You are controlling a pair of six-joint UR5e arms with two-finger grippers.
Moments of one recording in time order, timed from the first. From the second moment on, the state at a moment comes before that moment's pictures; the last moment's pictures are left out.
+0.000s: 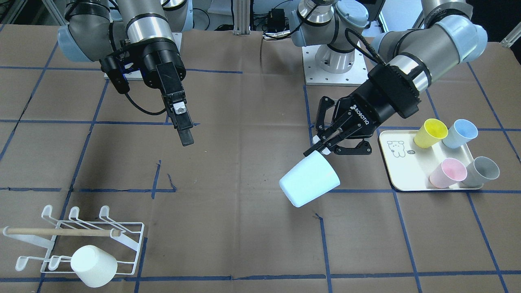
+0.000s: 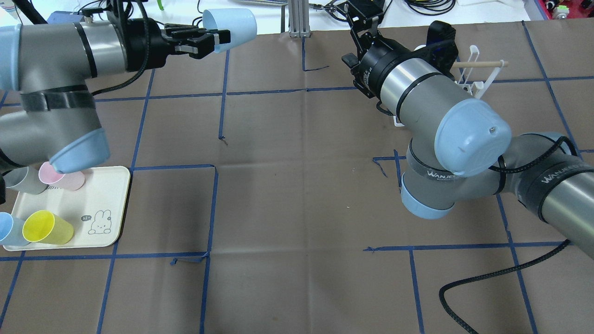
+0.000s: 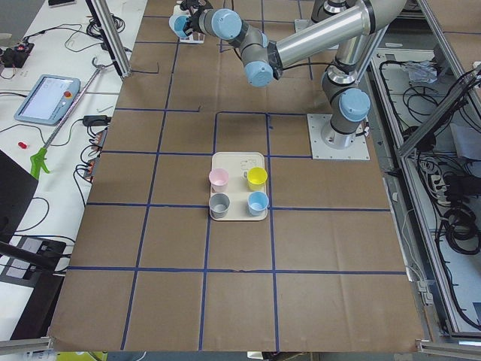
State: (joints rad) left arm -1.40 -1.69 -1.95 -0.33 0.56 0.42; right arm 1.73 -1.47 2.07 -3.45 -1.33 1.48
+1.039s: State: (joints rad) left arm -1.51 -1.69 -2.09 -0.02 0.56 0.29; right arm 1.82 -1.46 2.02 -3.22 -1.32 1.62
